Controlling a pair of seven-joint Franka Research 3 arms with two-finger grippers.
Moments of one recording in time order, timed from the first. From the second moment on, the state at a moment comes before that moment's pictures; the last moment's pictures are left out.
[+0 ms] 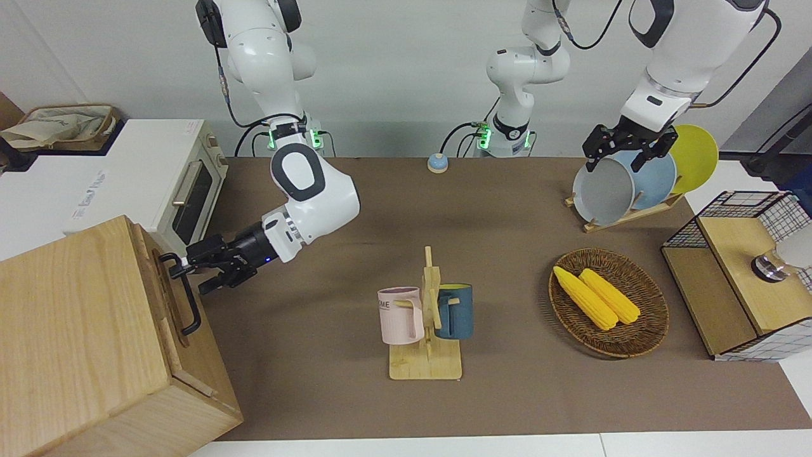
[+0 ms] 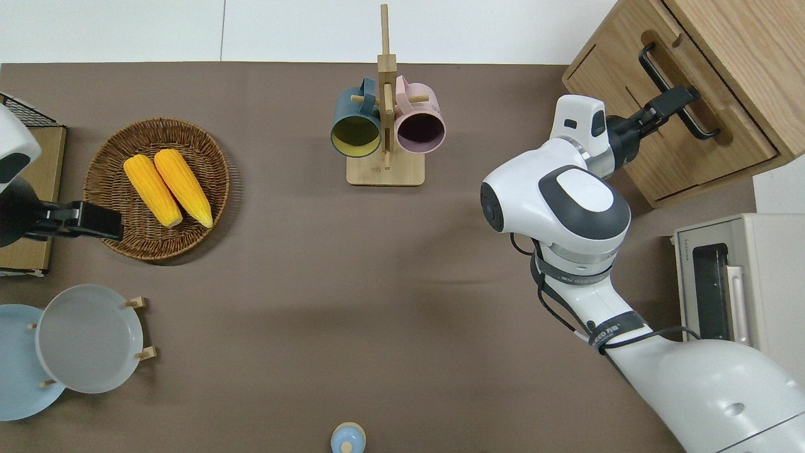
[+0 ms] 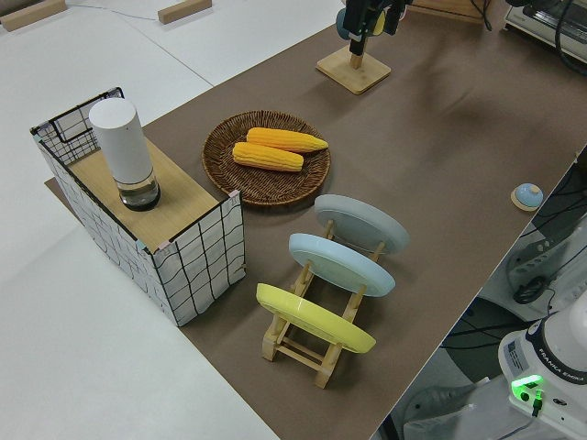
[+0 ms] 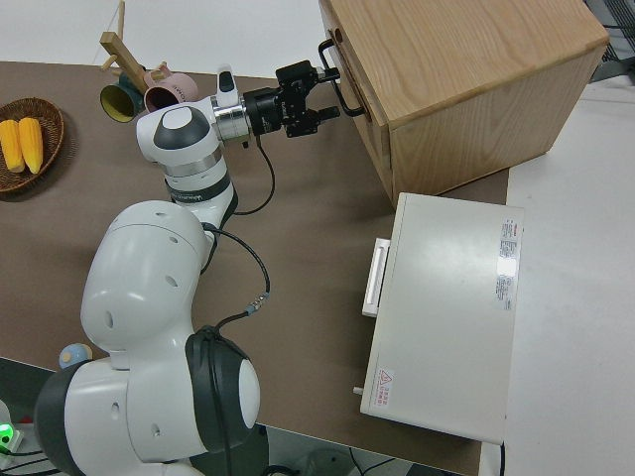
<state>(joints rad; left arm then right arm) 0.03 0.04 -0.06 -1.51 0.00 1.52 0.02 0.13 0.46 0.19 -1.65 -1.60 1.75 0.43</state>
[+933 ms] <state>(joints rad) 0.03 0.04 -0.06 -1.51 0.00 1.52 0.02 0.14 0.47 0.19 -1.65 -1.69 1.72 0.46</state>
